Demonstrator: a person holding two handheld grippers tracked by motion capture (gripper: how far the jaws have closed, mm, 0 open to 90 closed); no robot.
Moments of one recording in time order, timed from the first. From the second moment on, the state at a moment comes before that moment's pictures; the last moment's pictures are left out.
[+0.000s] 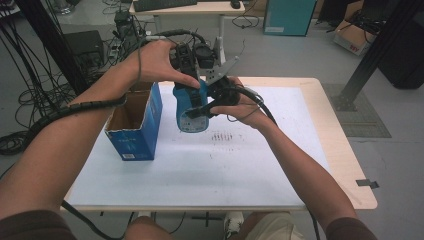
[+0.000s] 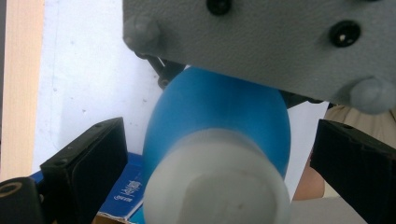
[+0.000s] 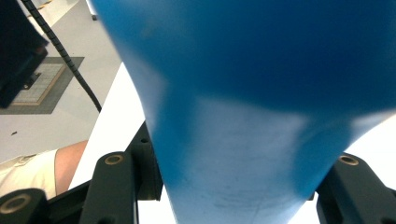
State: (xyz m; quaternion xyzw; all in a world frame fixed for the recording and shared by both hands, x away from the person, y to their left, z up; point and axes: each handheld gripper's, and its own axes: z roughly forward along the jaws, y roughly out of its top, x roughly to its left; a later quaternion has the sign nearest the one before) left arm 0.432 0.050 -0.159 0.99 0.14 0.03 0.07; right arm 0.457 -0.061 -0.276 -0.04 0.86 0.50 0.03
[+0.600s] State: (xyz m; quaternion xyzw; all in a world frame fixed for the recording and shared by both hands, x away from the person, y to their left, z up) left arm 0.432 0.049 -0.160 0.99 0.14 0.03 0.06; right arm 0.457 -0.062 -0.275 -0.04 0.86 0.50 0.03
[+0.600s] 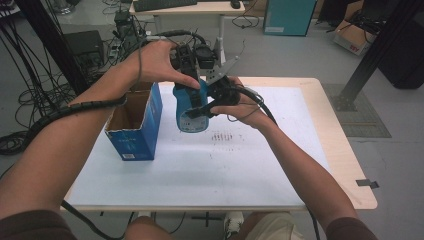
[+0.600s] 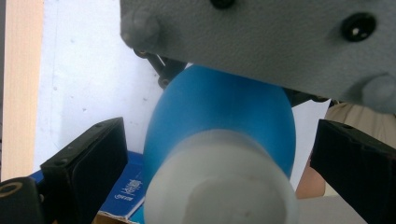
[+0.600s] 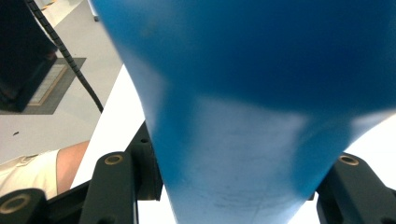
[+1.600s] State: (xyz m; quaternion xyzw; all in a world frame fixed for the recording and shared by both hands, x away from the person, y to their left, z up) left arm 0.433 0.048 -0.162 0.99 0.14 0.04 0.05; right arm 0.455 -0.060 -0.275 -0.05 0.86 0.50 0.03
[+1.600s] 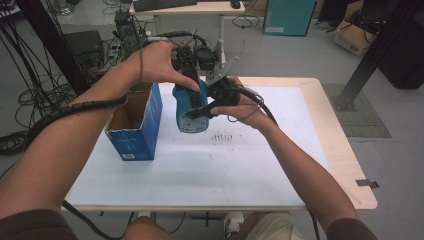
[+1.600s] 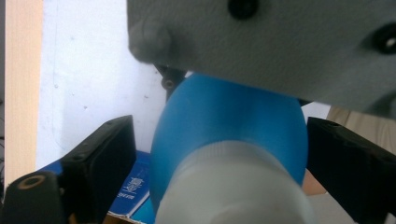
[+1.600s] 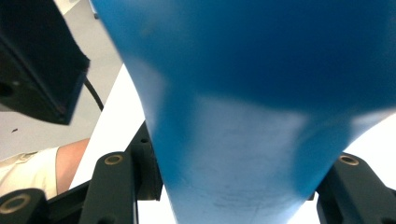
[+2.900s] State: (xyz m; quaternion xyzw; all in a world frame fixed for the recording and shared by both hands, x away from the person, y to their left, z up) left arm 0.431 0.048 -0.168 0.99 0.14 0.03 0.03; right arm 0.455 -0.055 -0.277 -0.08 0.86 0.50 0.04
